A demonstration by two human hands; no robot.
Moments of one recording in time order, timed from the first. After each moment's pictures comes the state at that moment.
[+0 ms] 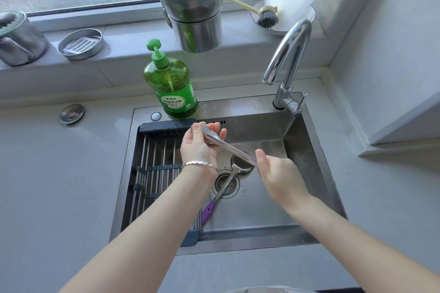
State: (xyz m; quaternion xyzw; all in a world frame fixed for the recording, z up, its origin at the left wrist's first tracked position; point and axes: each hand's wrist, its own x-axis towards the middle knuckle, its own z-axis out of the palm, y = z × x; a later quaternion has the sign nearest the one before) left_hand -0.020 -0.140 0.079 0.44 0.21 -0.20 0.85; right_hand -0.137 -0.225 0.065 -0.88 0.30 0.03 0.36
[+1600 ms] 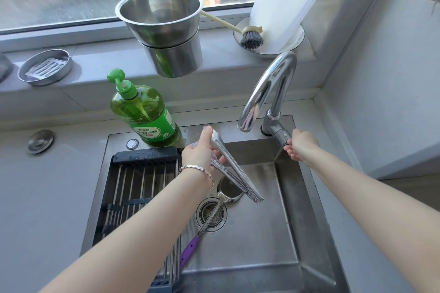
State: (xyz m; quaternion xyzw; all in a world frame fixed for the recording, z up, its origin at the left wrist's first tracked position) left_hand 0.032 -0.226 0.061 0.61 0.24 -0.29 0.70; right_hand -0.038 -0.419 0.004 -0.57 0.62 0.01 0.54
